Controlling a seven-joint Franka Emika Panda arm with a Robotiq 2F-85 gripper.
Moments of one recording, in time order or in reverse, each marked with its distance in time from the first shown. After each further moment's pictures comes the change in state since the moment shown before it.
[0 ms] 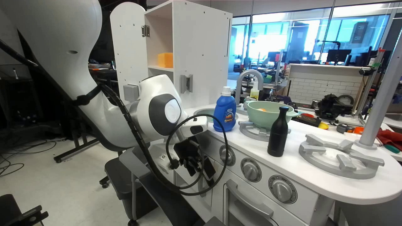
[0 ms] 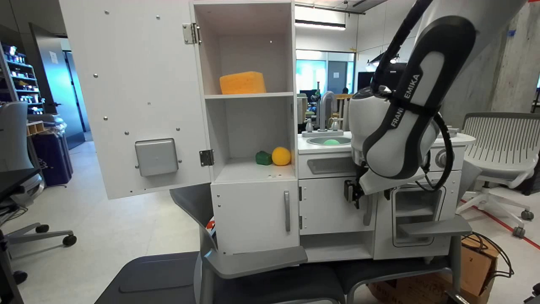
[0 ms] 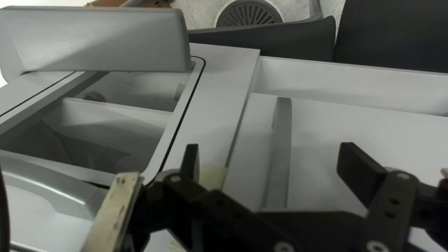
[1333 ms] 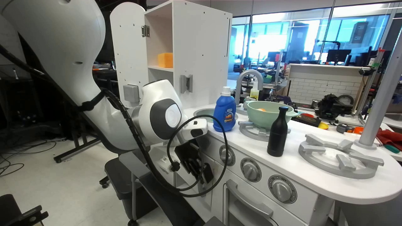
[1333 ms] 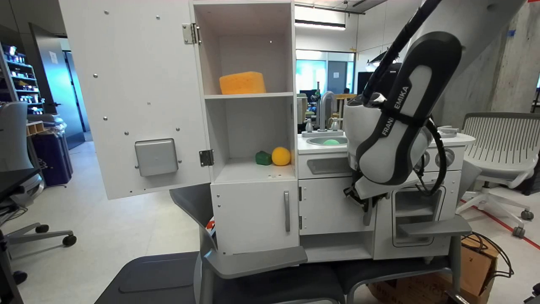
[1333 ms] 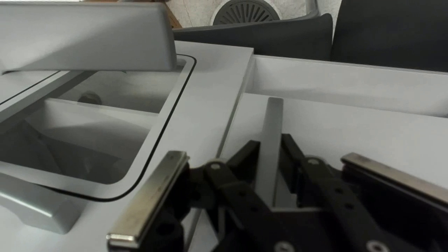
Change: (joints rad) arm 0.010 0.051 -0.005 0.055 0.049 -0.010 -0.021
